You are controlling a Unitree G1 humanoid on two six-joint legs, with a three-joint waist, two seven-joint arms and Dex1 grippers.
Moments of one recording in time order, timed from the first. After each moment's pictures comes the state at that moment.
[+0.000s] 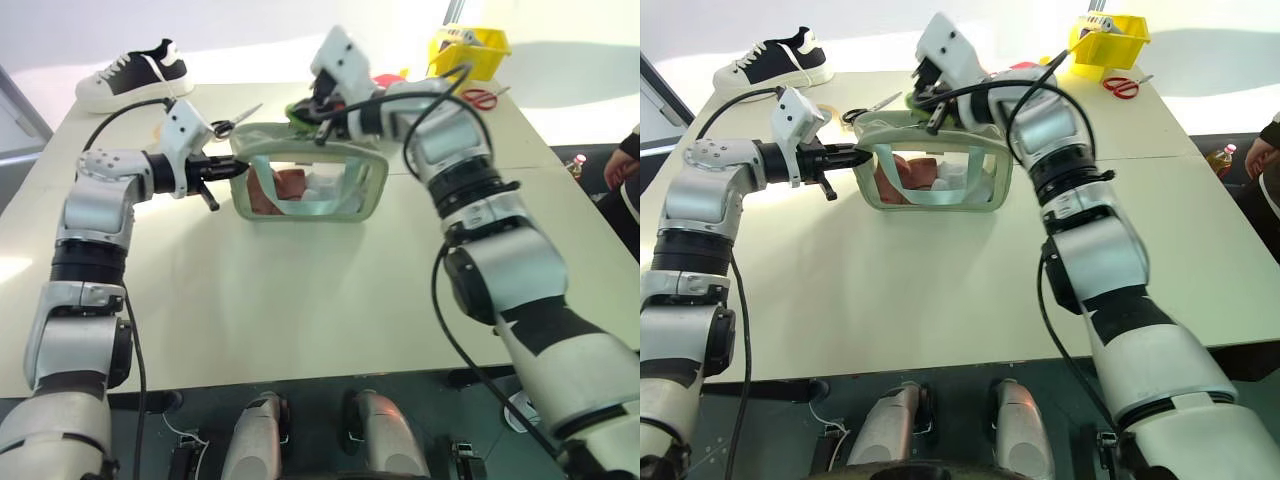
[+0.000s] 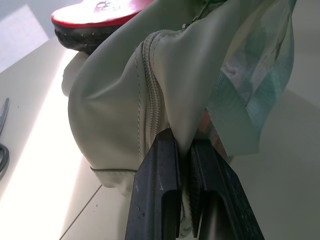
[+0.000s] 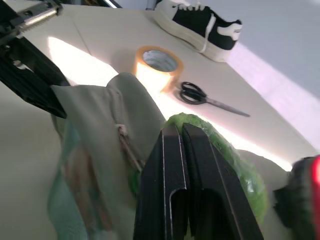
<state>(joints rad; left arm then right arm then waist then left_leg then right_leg) -0.94 0.66 -0.02 0.49 -0.17 0.33 -1.06 -1.42 -0.32 0.15 0.87 -0.04 0.18 0.87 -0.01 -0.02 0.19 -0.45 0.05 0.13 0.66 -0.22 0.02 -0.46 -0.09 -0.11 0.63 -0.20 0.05</state>
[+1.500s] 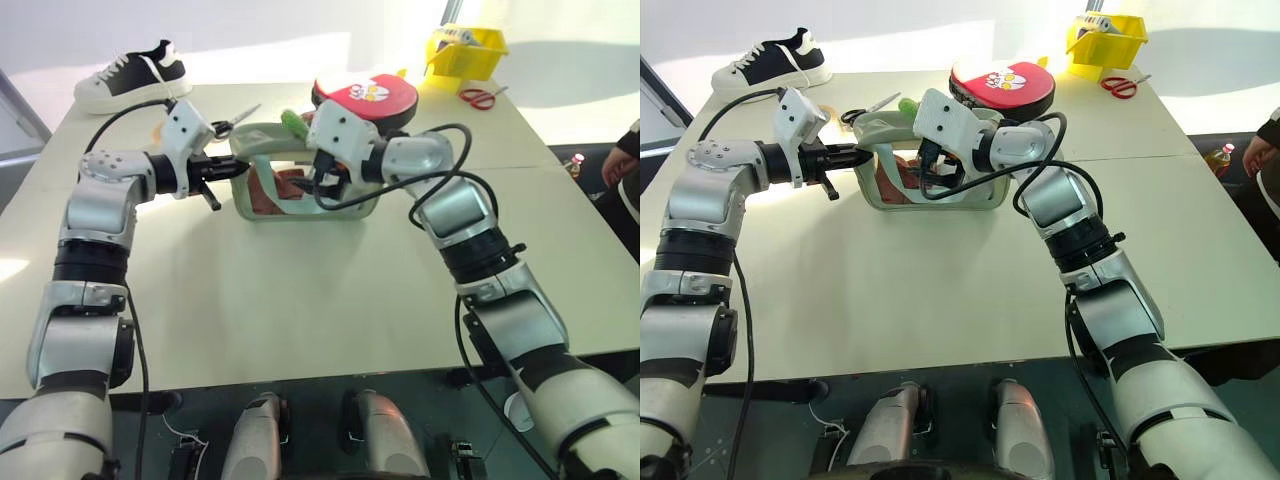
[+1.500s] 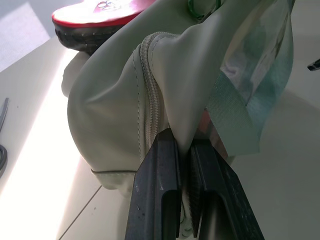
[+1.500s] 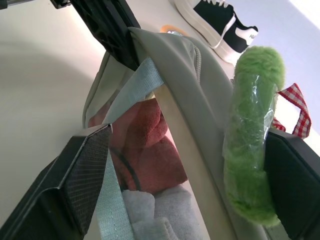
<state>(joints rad) -0.94 0.66 -0.02 0.50 -0.17 0.34 -1.04 -1.08 -0.34 0.31 0.30 -0.07 0.30 0.81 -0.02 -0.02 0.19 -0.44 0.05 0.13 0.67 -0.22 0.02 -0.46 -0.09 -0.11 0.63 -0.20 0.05</state>
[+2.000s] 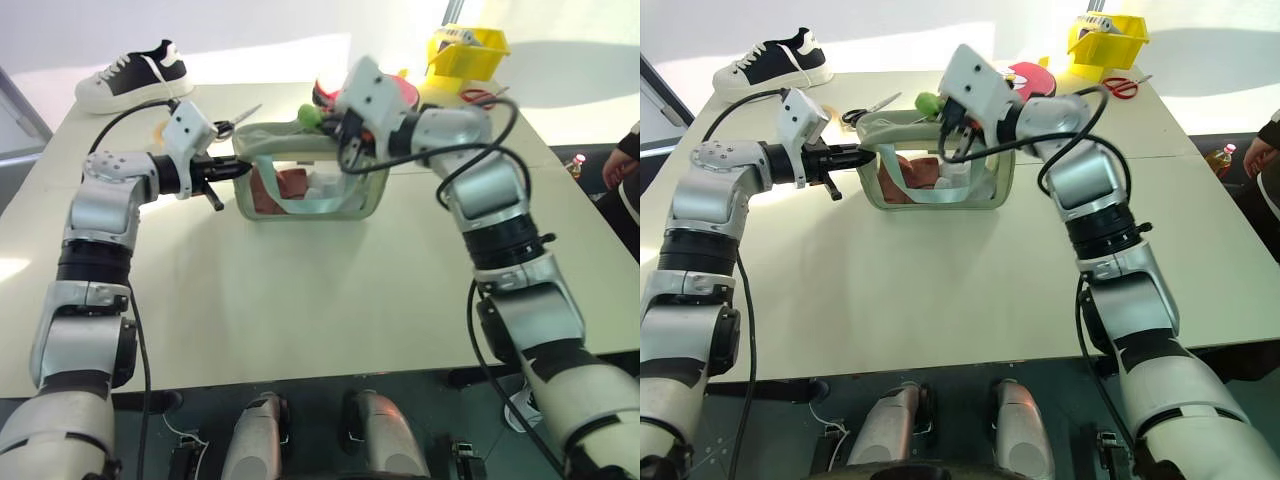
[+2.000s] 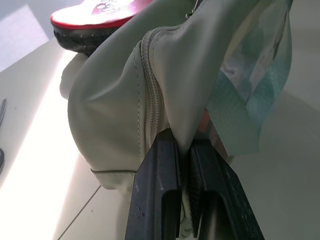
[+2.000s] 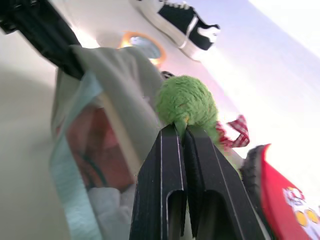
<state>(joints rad) -0.94 0.64 -0.02 0.50 -0.17 0.33 -1.04 -1.15 -0.43 0.17 0.27 -0.02 0.41 0.79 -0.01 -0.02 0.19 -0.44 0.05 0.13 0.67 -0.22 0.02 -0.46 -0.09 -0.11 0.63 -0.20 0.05</state>
